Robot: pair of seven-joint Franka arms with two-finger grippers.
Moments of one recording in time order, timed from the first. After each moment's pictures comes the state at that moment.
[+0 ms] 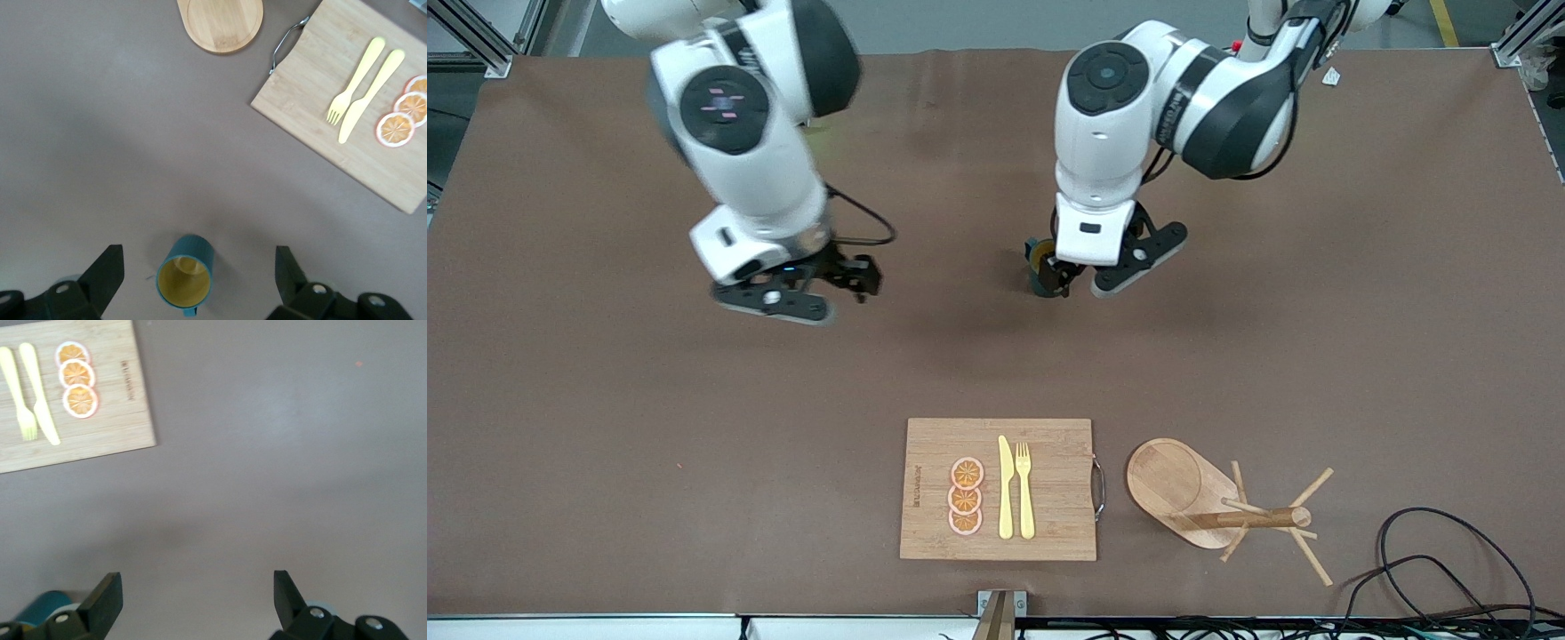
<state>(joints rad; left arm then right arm) -0.62 0.32 -0.12 -1.54 0.17 1.85 -1.37 0.51 0.26 -0.05 -1.47 -0.05 1.71 0.63</state>
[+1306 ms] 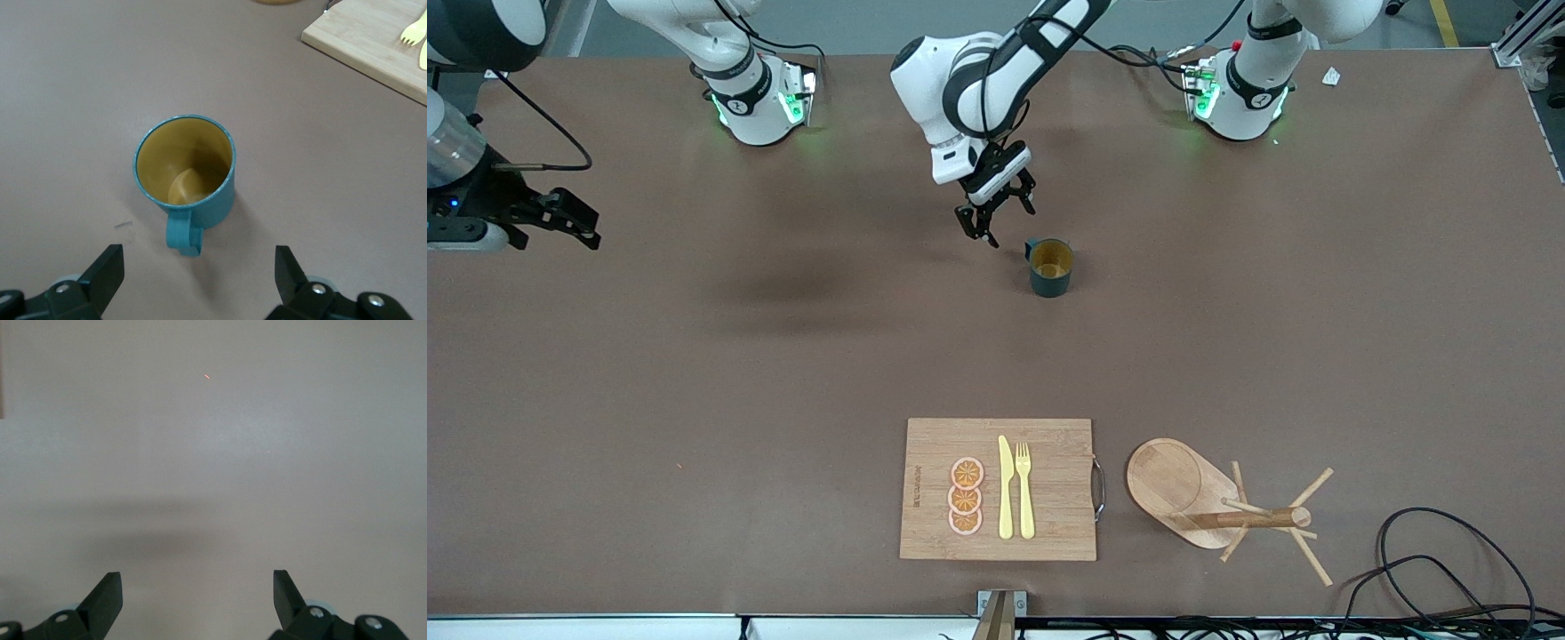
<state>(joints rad) -1.09 0.59 -0.13 -1.70 0.68 1.86 -2.27 0.01 -0.20 -0.07 -1.99 -0.06 1.85 -0.06</state>
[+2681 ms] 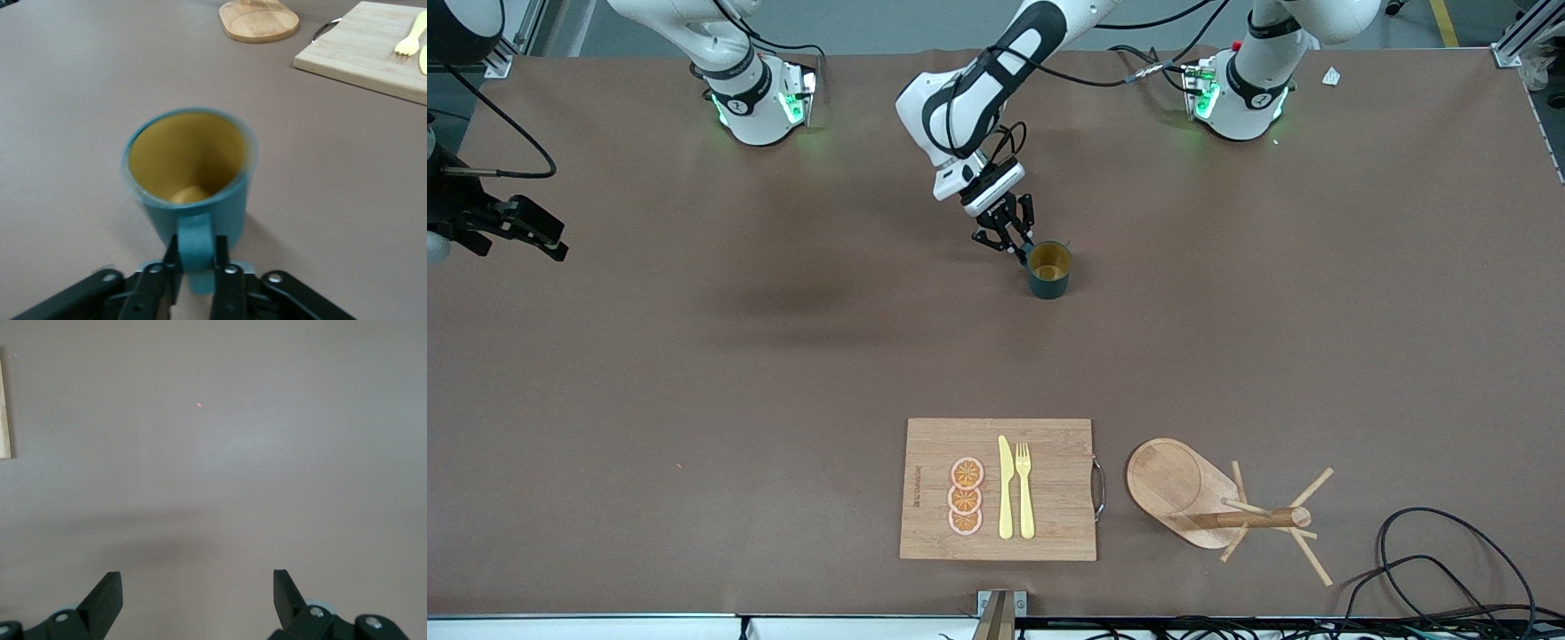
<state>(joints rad) -1.14 0.74 -0.12 -1.65 0.85 1.77 -2.34 0.01 -0.11 -0.07 -1.79 -0.05 1.77 0.03</state>
